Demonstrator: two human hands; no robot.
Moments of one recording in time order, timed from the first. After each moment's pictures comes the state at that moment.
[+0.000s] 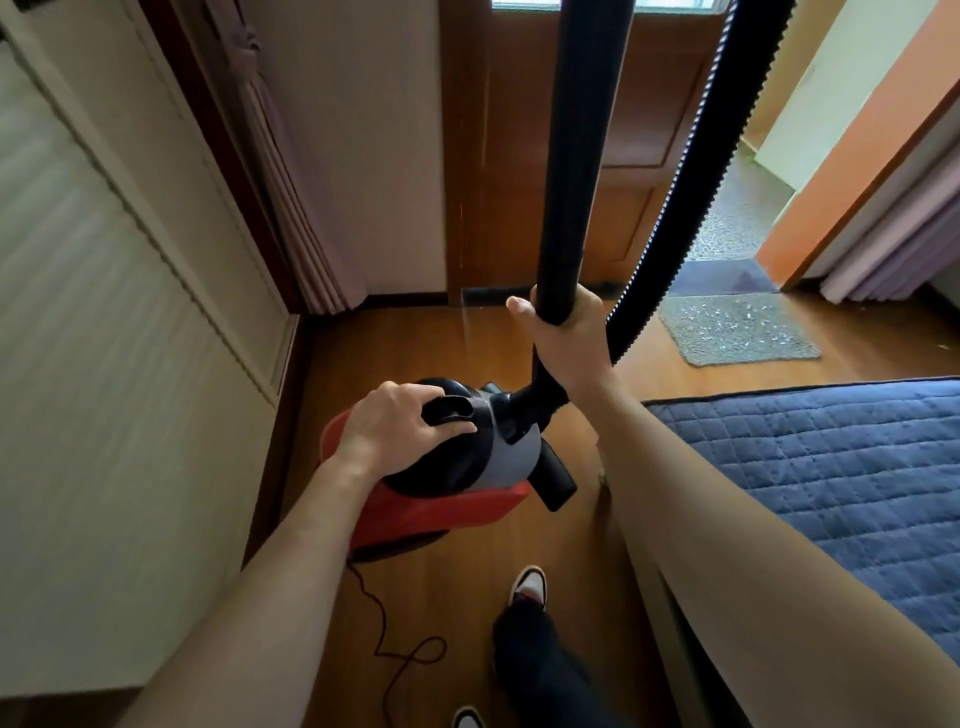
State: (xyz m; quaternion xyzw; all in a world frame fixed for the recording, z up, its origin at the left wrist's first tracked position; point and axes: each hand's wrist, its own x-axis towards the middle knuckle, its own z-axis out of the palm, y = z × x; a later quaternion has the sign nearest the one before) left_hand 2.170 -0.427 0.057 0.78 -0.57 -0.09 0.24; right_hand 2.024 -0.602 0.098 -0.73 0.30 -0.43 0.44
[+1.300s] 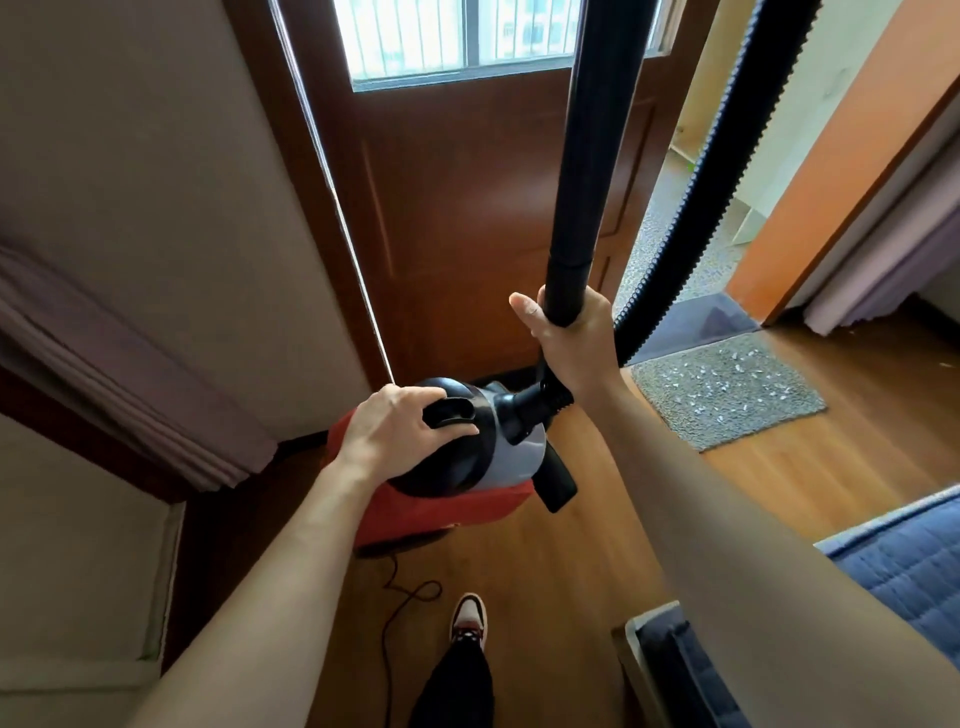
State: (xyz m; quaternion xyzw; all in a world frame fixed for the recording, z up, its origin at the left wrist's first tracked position) left_hand 2.389 -1.009 0.061 0.76 -0.61 -0.09 0.21; right_hand 2.218 -1.155 0.090 -0.68 0.37 -0.48 0.42
